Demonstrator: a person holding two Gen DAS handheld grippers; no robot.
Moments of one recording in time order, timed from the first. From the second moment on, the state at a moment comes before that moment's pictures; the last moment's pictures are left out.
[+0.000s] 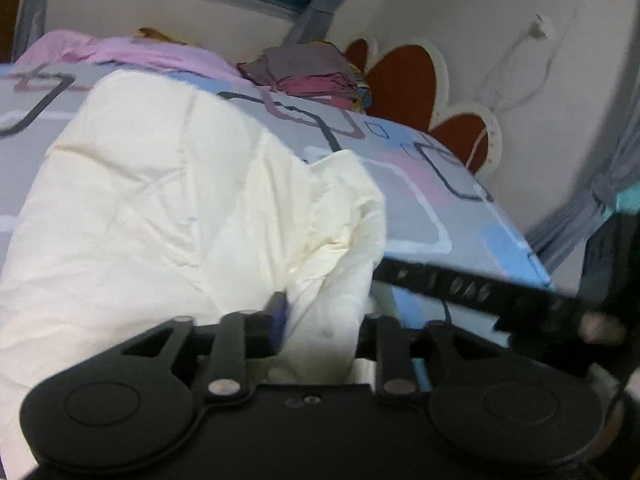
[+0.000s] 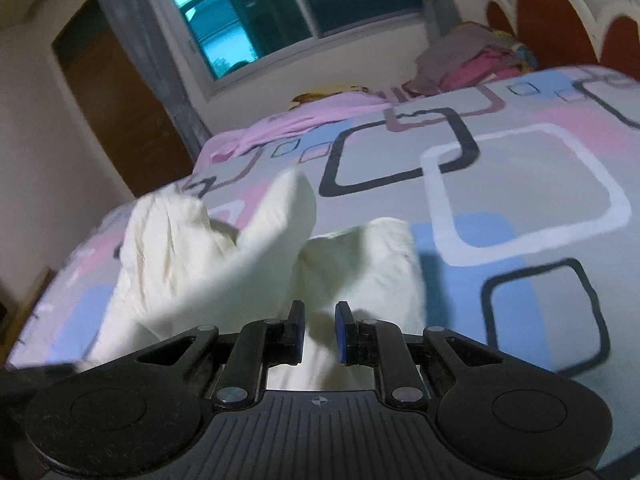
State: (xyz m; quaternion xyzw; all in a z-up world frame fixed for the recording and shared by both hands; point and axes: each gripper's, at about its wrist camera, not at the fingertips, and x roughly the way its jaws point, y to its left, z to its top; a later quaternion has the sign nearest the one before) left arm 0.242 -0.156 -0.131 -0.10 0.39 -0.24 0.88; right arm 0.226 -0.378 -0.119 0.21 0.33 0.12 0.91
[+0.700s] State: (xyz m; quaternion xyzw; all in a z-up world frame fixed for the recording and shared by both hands) left arm 0.212 -0.055 -0.058 -0.15 0.34 -0.23 0.90; right arm 0.229 -0.355 -0.091 0.25 0.36 0.16 0.89
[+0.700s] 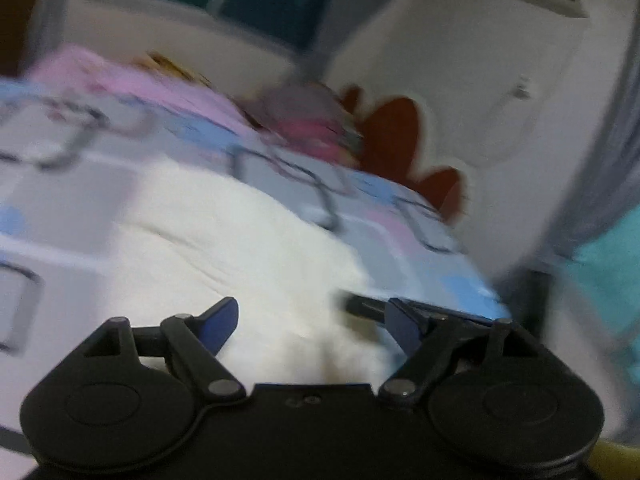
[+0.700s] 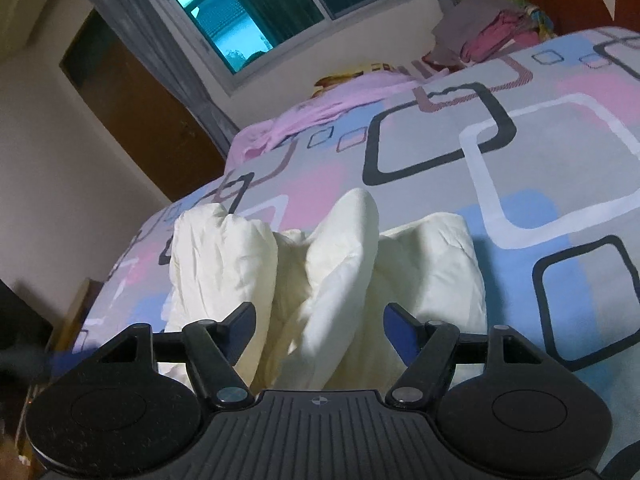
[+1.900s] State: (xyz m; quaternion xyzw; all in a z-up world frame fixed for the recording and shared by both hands) left arm 0.260 -0.077 -0.120 -0.11 0.32 -0.24 0.91; right arm 0.197 -0.368 -0.113 0.13 0.38 0.04 0.92
